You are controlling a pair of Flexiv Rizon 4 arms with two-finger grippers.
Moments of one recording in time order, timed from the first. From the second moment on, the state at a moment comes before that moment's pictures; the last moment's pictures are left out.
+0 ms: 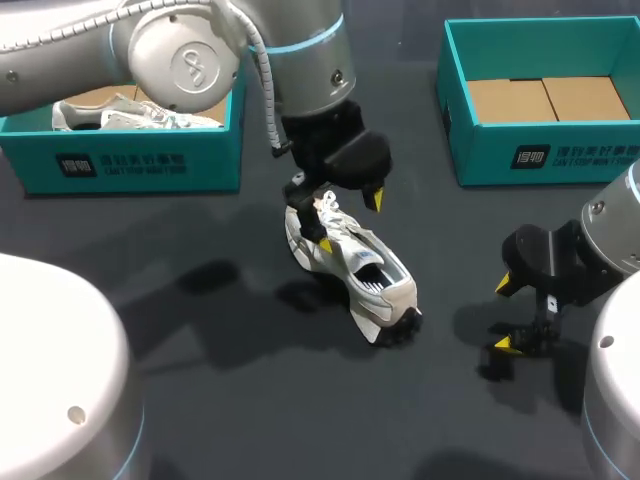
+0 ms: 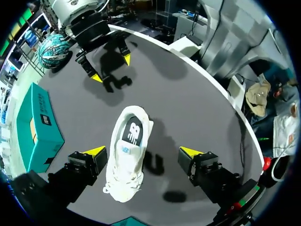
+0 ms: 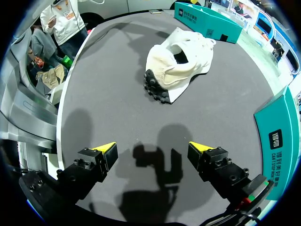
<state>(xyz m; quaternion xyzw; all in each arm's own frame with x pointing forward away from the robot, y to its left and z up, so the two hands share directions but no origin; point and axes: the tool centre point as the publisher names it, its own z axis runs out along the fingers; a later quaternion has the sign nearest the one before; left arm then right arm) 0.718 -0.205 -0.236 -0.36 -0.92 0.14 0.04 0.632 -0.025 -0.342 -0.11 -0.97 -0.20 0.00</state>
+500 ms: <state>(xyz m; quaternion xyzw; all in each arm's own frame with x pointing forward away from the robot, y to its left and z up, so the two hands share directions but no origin) 0.694 -0.234 -0.247 -0.13 -0.98 0.11 0.09 0.632 -0.025 -0.342 -0.11 -0.97 -0.20 0.00</state>
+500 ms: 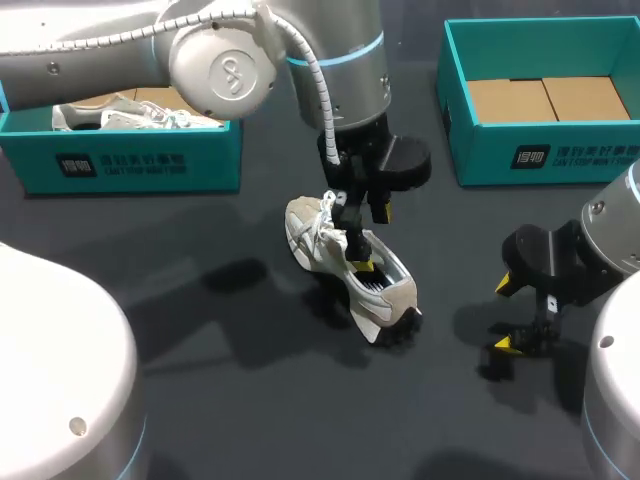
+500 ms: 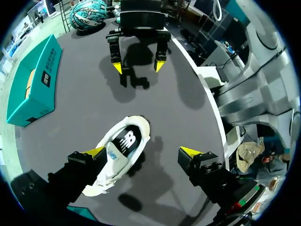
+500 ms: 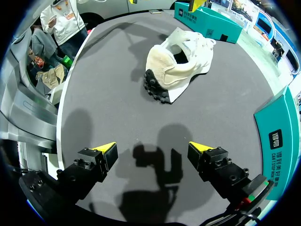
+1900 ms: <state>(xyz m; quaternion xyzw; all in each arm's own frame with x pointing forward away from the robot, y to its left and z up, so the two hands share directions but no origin) 0.654 -0.278 -0.317 0.37 -0.93 0.02 0.06 0.632 -0.025 -0.342 -0.11 -0.97 -0.20 0.00</state>
